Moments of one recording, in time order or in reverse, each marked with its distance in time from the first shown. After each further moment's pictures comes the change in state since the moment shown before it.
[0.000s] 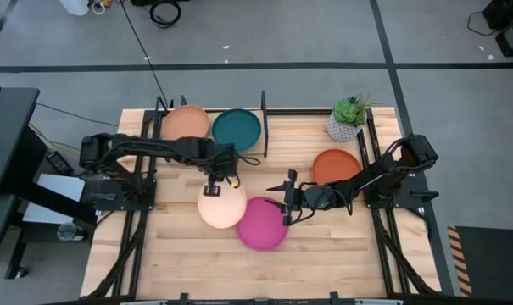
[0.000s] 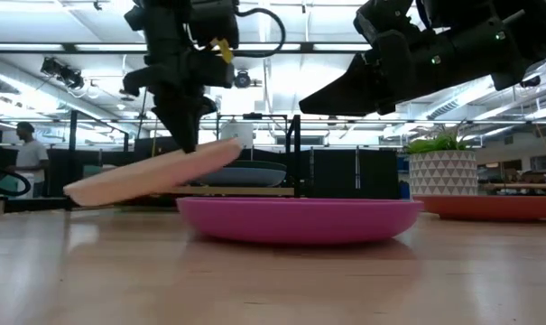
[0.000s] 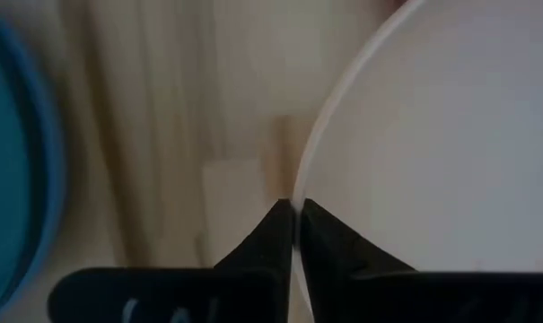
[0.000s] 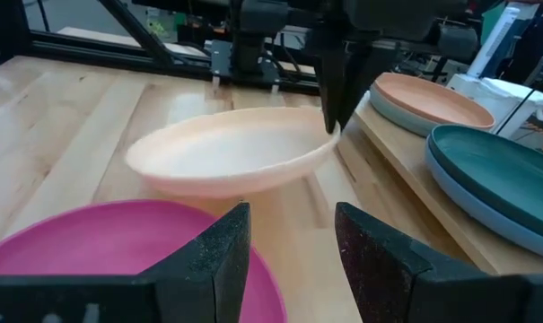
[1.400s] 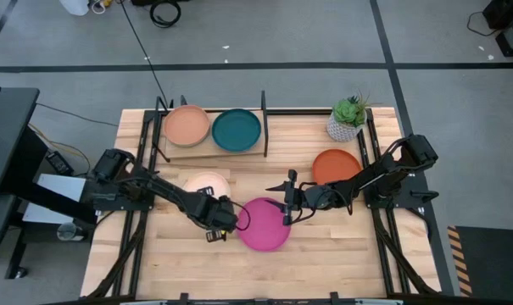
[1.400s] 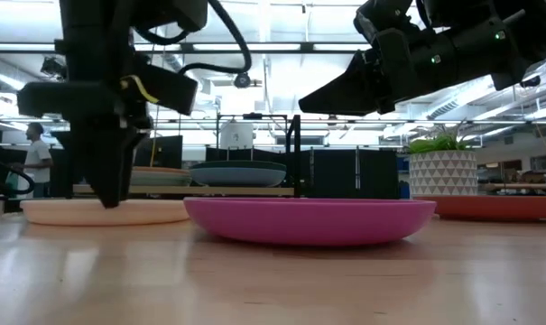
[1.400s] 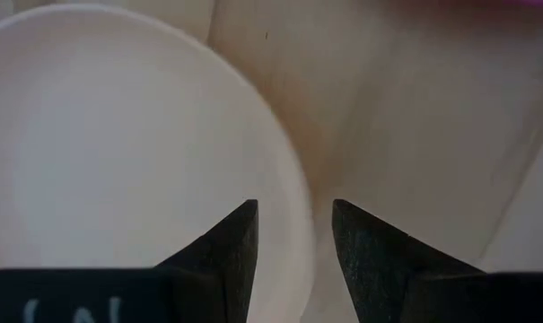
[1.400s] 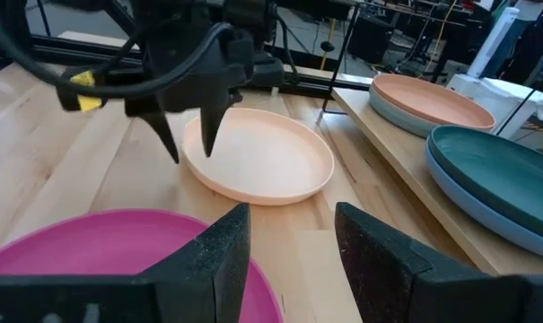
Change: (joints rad) left arm -0.495 0.200 -0.019 -0.023 -0.164 -0.883; right arm 0.000 0.000 0.000 0.005 -0.001 0.005
